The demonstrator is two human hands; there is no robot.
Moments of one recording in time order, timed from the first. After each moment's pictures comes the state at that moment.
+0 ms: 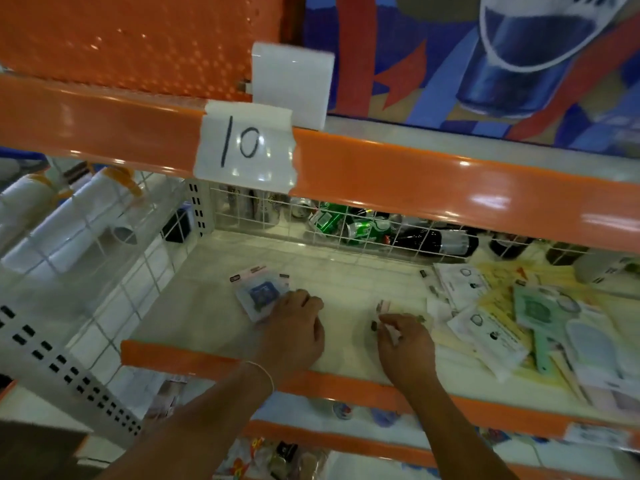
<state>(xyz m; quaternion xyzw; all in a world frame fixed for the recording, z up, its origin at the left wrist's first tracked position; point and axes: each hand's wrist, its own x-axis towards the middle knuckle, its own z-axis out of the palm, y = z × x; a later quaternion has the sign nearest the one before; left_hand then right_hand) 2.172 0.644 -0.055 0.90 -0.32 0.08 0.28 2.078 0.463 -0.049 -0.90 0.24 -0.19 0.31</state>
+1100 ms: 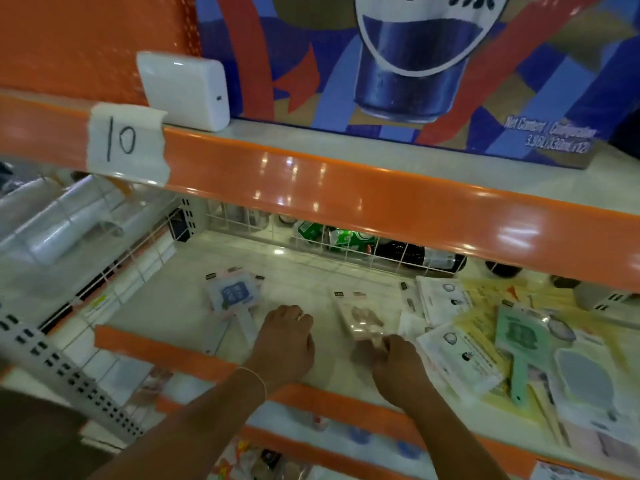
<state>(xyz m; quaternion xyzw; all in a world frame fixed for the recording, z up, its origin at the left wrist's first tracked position) 2.143 0.575 -0.058 0.95 -0.29 0.04 0.11 2.063 0.379 -0.052 -0.92 0.23 0.04 0.33</state>
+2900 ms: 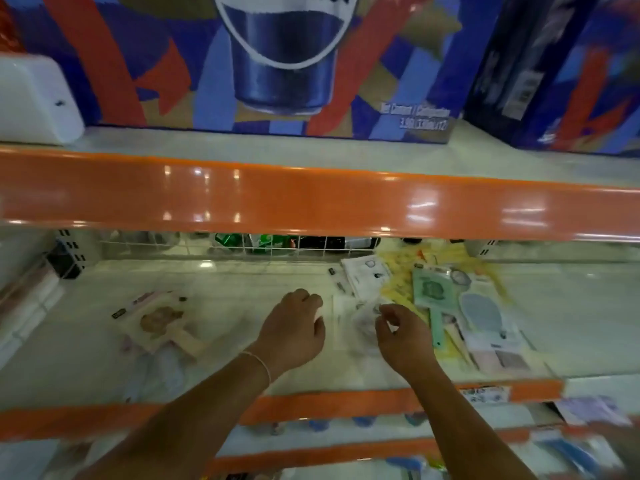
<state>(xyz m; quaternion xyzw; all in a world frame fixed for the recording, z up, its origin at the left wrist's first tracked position) 2.134 0.487 -0.018 0.88 -0.41 -0.02 0.23 2.016 0.319 -0.030 -0.86 0.33 -0.19 0.34</state>
